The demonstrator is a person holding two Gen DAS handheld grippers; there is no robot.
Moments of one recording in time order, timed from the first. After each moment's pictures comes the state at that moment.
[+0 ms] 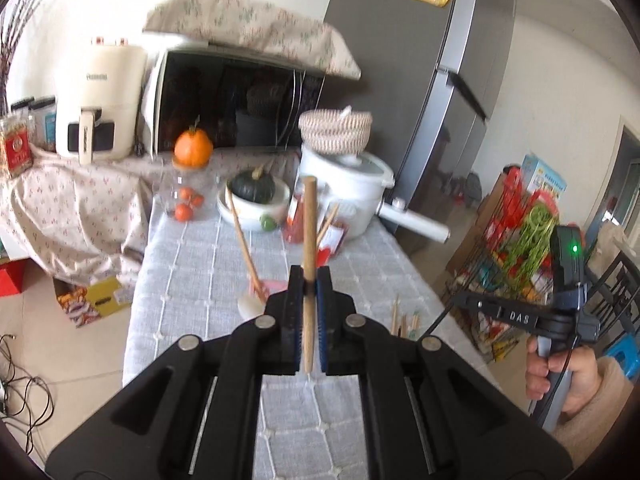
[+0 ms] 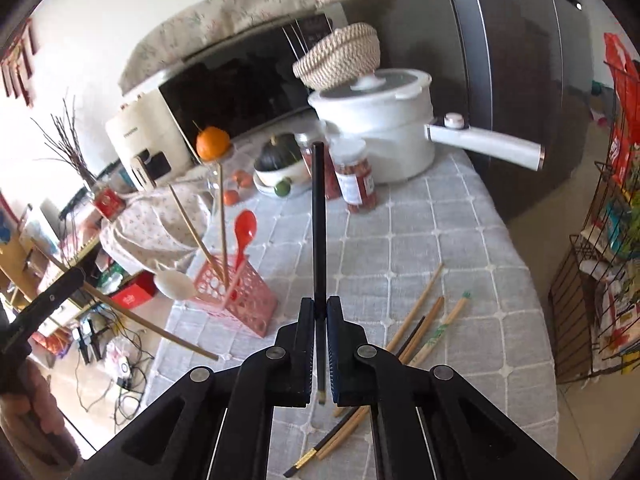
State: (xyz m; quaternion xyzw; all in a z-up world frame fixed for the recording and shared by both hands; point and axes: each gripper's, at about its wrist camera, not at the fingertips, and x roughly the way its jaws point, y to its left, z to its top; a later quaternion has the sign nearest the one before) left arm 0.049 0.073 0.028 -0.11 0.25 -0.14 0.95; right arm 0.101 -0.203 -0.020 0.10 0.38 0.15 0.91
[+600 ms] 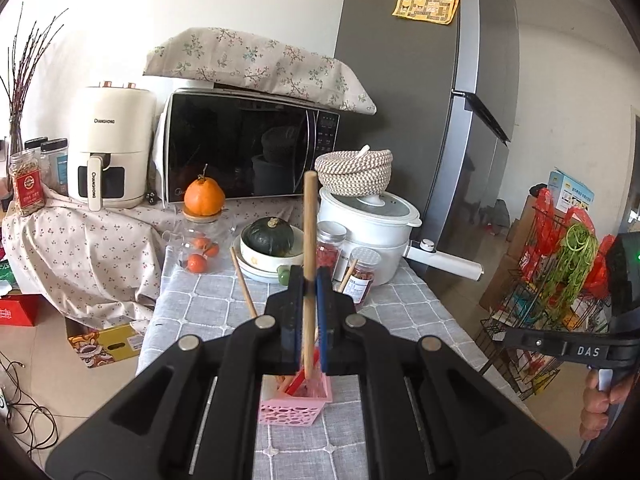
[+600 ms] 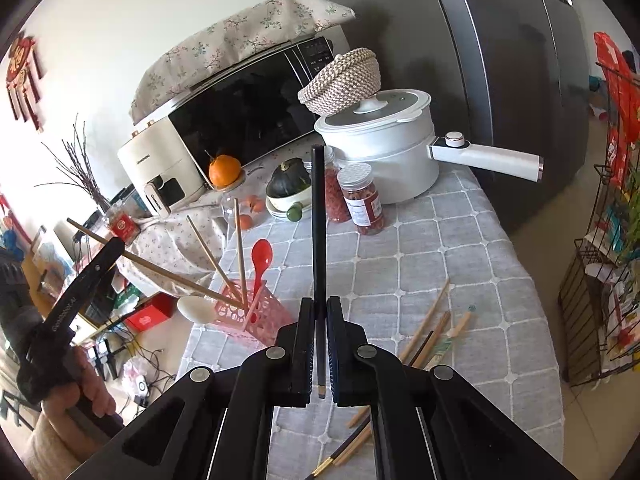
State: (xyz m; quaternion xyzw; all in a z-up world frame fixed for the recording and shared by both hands) left arm 0.087 0.047 0.013 -0.08 0.20 -0.08 0.97; right arm 0.094 -0.211 -0.004 0.13 0.36 0.16 0.91
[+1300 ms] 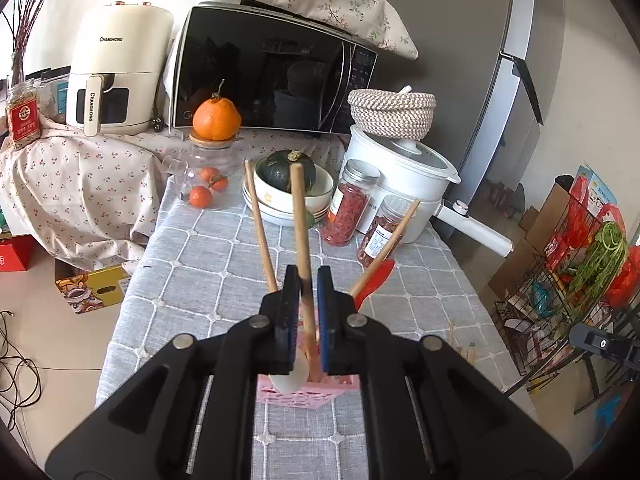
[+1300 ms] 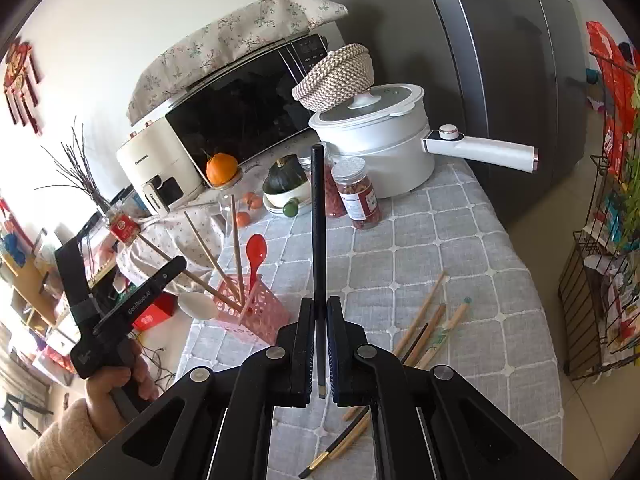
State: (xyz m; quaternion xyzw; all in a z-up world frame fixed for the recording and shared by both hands) left arm 0.129 0.053 -0.033 -0.13 0.29 -0.06 0.95; right arm 0.090 -0.219 -0.007 0.14 0.36 0.16 0.91
